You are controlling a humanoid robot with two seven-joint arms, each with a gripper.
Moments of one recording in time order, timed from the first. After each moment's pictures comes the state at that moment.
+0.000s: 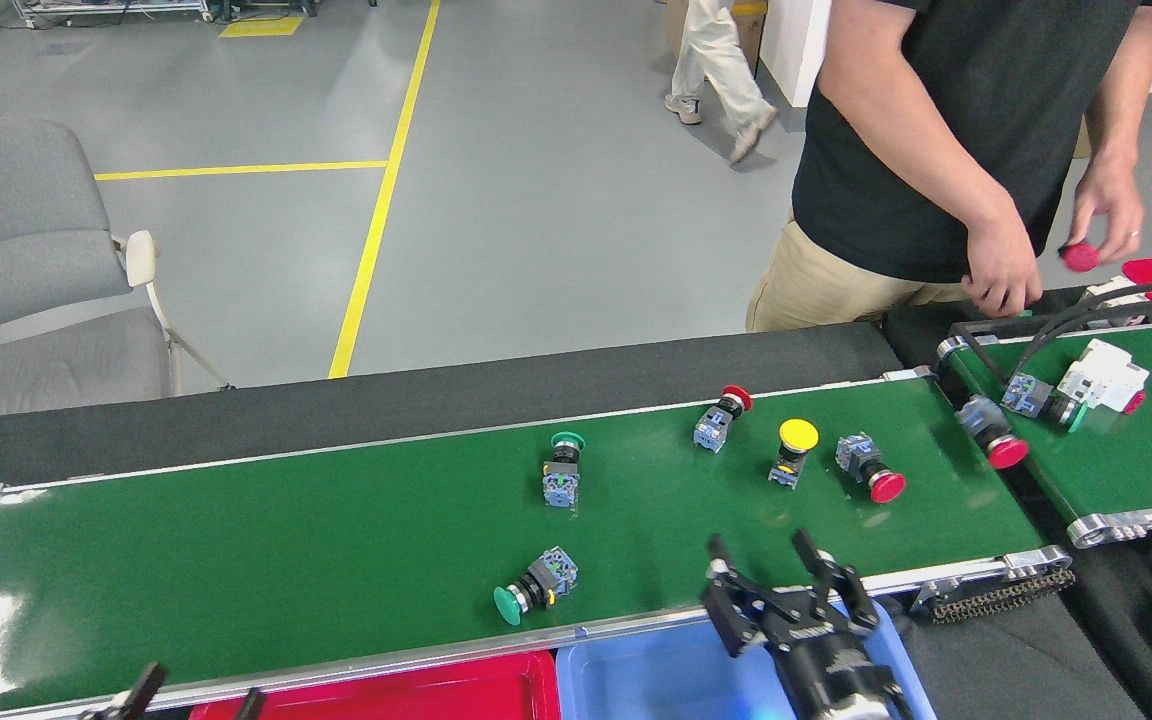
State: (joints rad) left arm 0.31 0.09 0.18 -1.76 -1.44 -0.61 0.09; right arm 0.09 0.08 0.02 -1.59 1.33 -0.05 0.03
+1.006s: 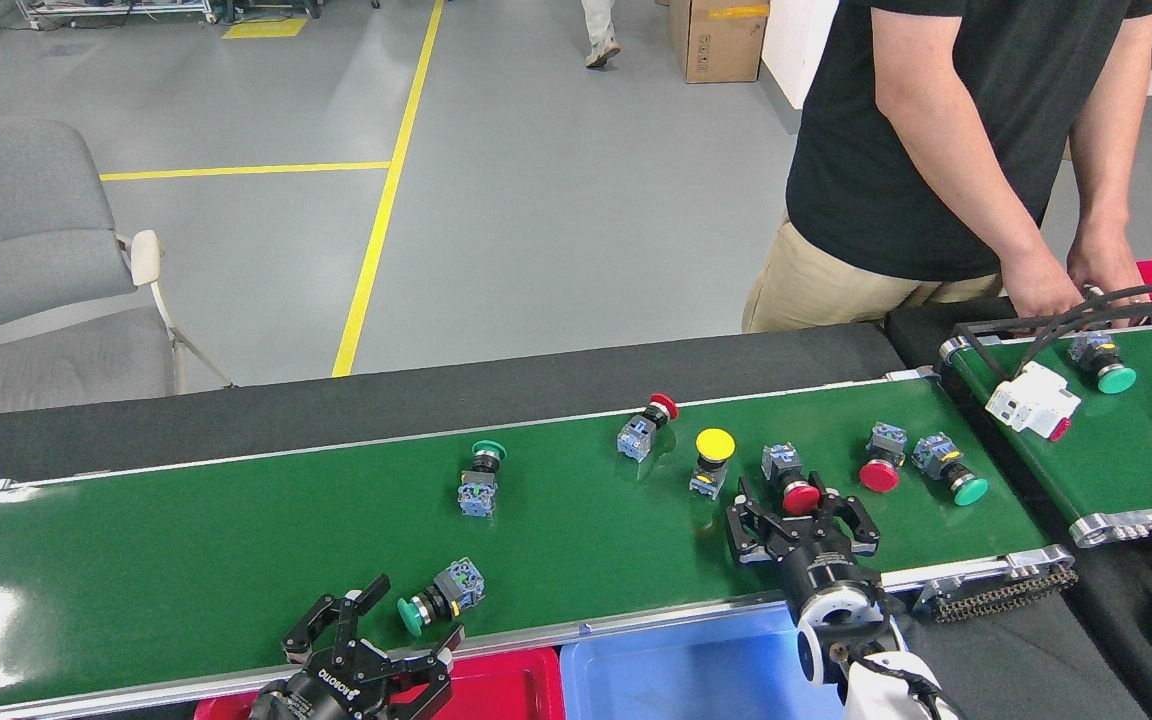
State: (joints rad) left arm 0.05 0.06 0.04 -1.50 -1.56 -0.57 -0.03; right arm -0.28 0.01 0.22 -1.16 1.38 0.09 0.06
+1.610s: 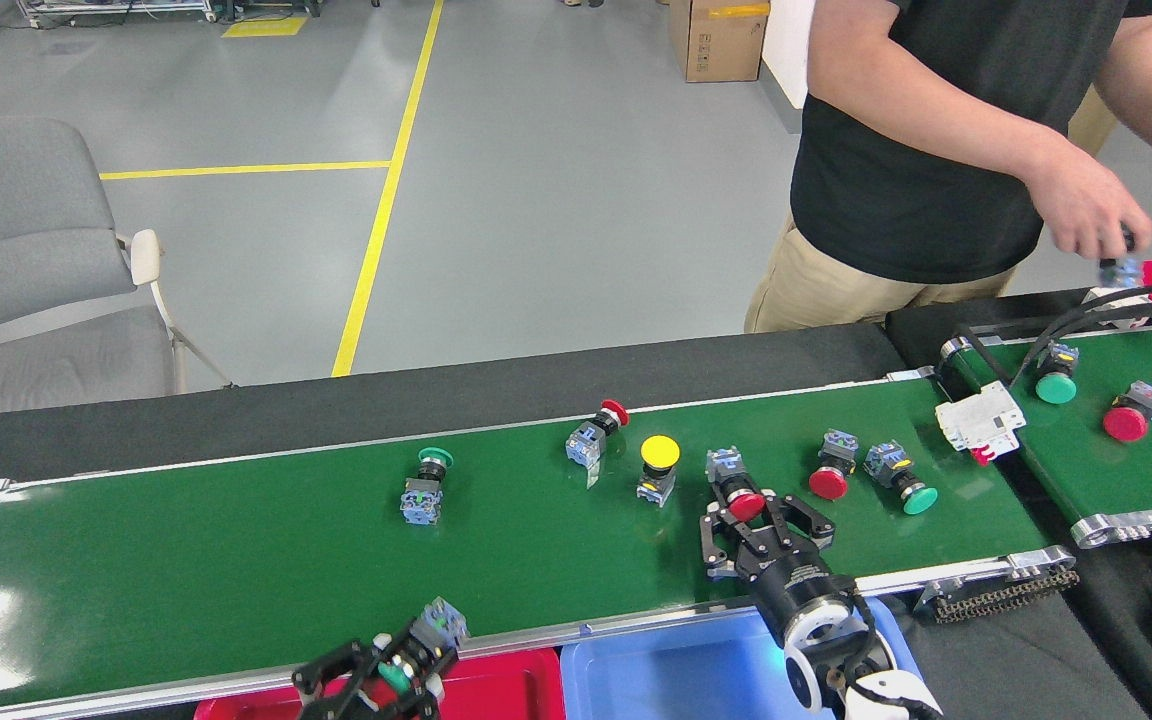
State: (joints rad) left arm 0.34 0.07 0.06 -1.76 -1.51 -0.75 0.00; right arm -0.14 0.01 0.30 -1.40 1.37 -0.21 0.06
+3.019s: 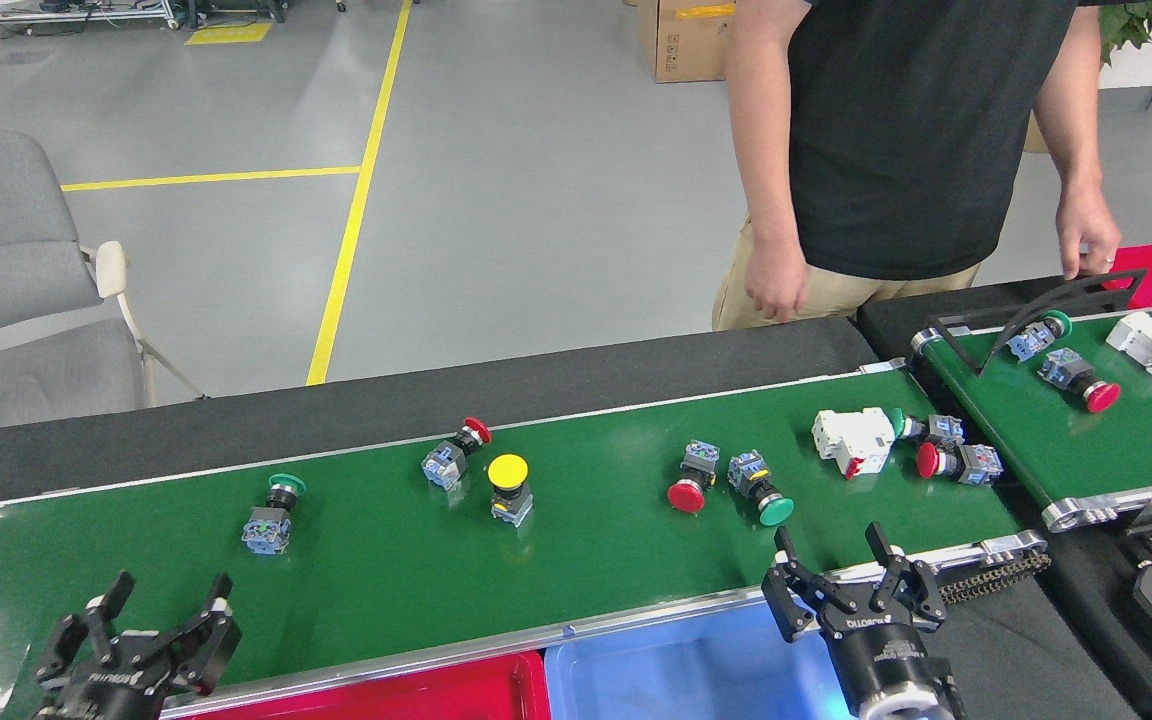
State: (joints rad) left arm 0.00 0.15 0.35 -1.39 -1.48 -0.44 -0.02; right arm -0.06 0.00 0.13 -1.45 1.33 0.01 0.00
